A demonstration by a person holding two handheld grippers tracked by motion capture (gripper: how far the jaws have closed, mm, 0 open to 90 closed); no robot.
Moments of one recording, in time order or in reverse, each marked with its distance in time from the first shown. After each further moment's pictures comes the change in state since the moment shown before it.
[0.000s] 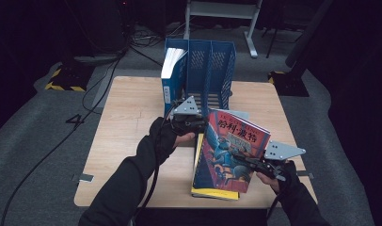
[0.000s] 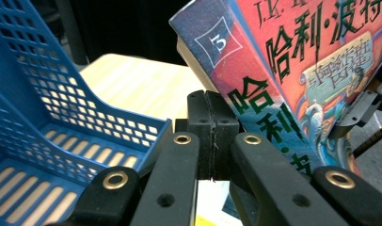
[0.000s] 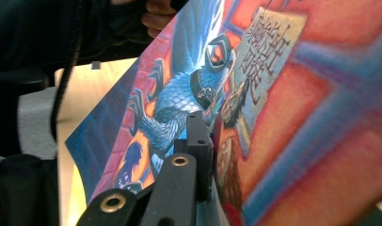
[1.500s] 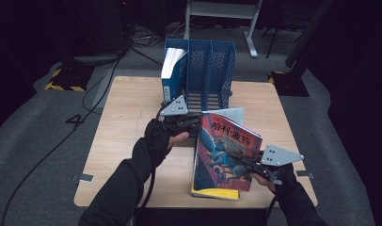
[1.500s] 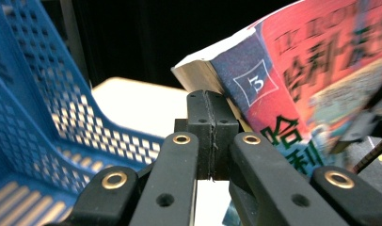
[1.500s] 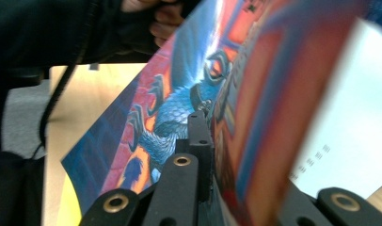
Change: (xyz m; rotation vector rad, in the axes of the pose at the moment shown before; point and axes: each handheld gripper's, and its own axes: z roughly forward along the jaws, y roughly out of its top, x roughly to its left) left arm -0.001 -0.005 -0.022 -0.144 -0.006 0.028; right arm 0.013 0.007 0.005 -0.041 -0.026 -0.114
